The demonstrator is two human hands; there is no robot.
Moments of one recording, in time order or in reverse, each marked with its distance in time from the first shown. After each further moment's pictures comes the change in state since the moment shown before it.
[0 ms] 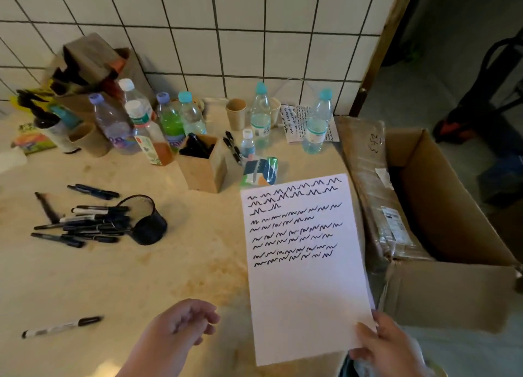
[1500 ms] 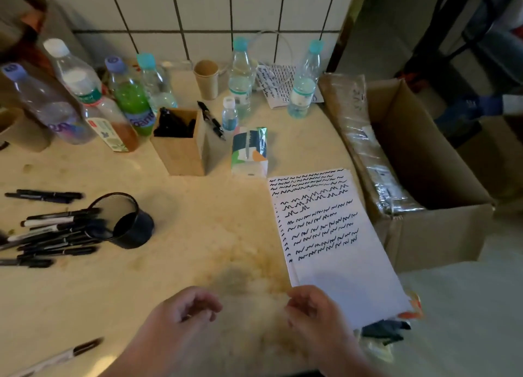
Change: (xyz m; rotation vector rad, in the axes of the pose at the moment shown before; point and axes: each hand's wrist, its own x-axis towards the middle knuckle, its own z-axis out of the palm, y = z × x) left_hand 0.061 -0.011 -0.066 0.268 -0.283 0.078; right_hand -0.025 0.034 0.156 -0.257 0.013 -0.214
